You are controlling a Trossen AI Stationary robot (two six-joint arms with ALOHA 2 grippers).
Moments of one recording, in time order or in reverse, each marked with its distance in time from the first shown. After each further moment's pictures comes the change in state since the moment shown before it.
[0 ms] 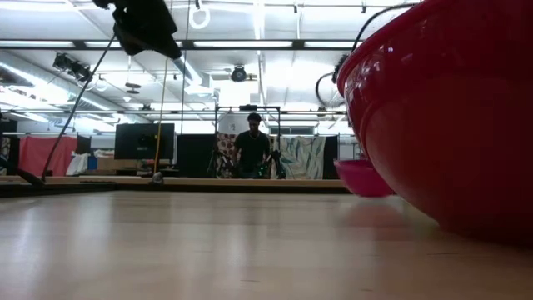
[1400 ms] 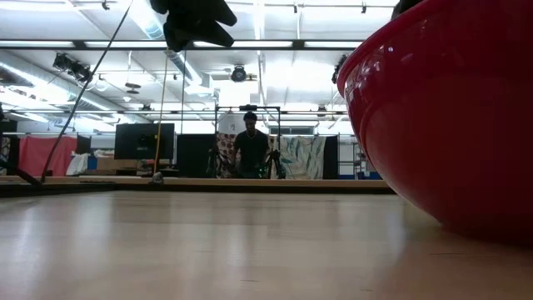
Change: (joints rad) left arm 0.170 -0.004 0.000 0.227 -0.002 0.212; right arm 0.802 -0.033 0.149 -0.155 -0.001 0.340
